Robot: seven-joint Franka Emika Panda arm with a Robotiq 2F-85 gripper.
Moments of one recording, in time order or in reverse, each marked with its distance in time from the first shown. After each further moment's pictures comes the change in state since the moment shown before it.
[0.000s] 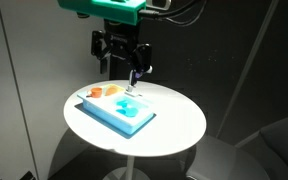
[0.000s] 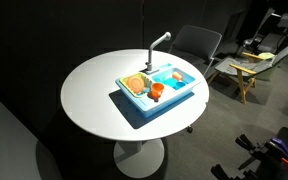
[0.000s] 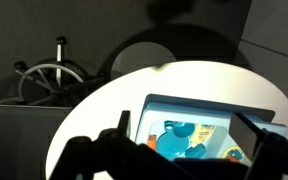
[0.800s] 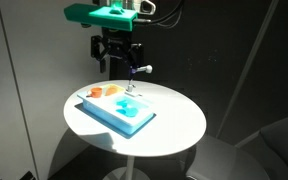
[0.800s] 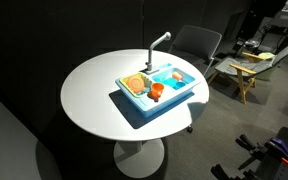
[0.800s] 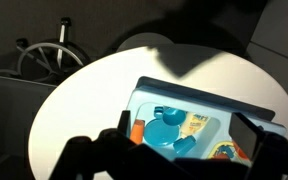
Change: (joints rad) arm 0.011 0.059 0.104 0.007 0.001 0.104 0.000
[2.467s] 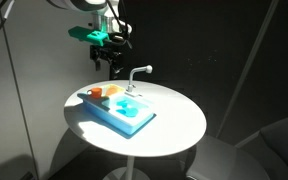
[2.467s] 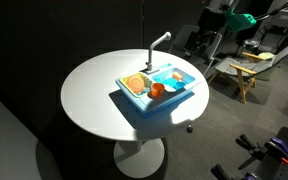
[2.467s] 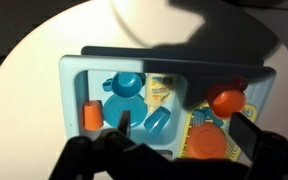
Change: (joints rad) arm 0.033 0.259 0.232 0.164 0.058 0.106 0.436
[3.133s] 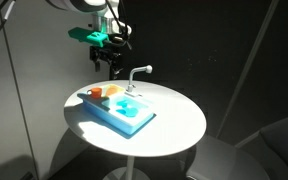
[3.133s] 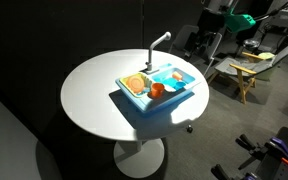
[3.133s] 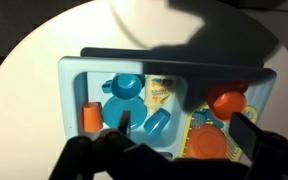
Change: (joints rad) arm 0.000 0.004 0.001 -0.001 0.000 -0.001 0.000
